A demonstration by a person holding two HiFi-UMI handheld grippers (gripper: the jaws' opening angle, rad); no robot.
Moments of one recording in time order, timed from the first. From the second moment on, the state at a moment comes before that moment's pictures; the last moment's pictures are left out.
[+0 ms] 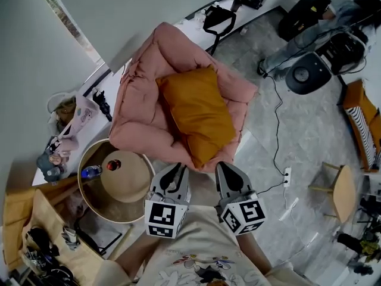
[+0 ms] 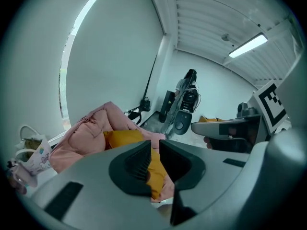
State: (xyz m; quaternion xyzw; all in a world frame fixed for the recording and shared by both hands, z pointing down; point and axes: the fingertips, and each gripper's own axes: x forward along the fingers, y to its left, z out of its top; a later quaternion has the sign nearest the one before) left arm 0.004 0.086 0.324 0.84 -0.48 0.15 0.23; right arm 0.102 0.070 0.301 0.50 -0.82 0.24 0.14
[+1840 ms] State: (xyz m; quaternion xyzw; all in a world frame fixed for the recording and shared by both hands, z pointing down) left arm 0.005 -0.037 0.525 0.70 -0.57 0.13 0.41; right arm 0.067 -0.108 0.435 0.29 -0.90 0.21 0.25
